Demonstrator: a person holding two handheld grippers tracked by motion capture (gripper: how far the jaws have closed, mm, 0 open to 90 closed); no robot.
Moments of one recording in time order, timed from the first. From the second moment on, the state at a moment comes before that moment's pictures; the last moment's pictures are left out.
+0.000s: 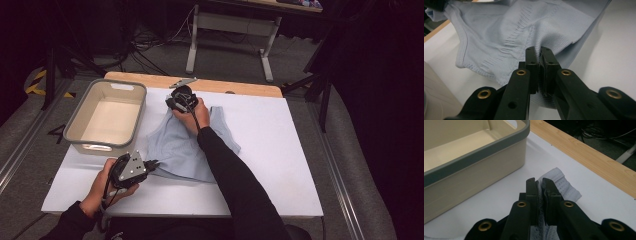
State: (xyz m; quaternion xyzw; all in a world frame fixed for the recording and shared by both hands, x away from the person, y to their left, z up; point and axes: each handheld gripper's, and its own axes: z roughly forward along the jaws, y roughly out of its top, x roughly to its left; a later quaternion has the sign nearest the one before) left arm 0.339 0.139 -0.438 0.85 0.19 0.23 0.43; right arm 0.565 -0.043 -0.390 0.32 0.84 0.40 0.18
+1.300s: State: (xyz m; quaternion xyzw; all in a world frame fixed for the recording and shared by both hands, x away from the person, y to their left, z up) left arm 0.366 0.114 -0.398 0.83 0.13 0.22 0.50; right arm 0.561 -0.053 -0.359 0.29 0.82 0.46 0.18
